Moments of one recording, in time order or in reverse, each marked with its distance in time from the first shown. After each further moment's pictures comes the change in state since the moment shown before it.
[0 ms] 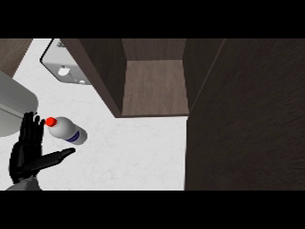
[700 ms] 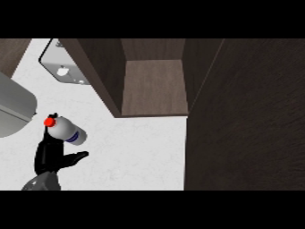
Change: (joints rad) left arm -0.176 0.016 0.014 0.456 0.022 -0.183 -0.258; right arm 0.050 -0.016 0.025 -0.001 0.006 0.003 -0.035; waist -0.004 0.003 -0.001
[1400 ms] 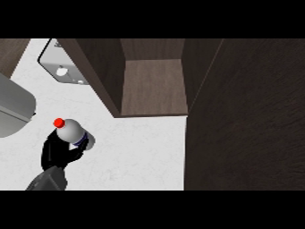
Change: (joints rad) left arm -0.123 0.016 0.060 0.247 0.050 -0.046 -0.105; right arm 0.020 -0.023 -0.037 0.005 -0.004 0.019 -0.035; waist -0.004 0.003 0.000
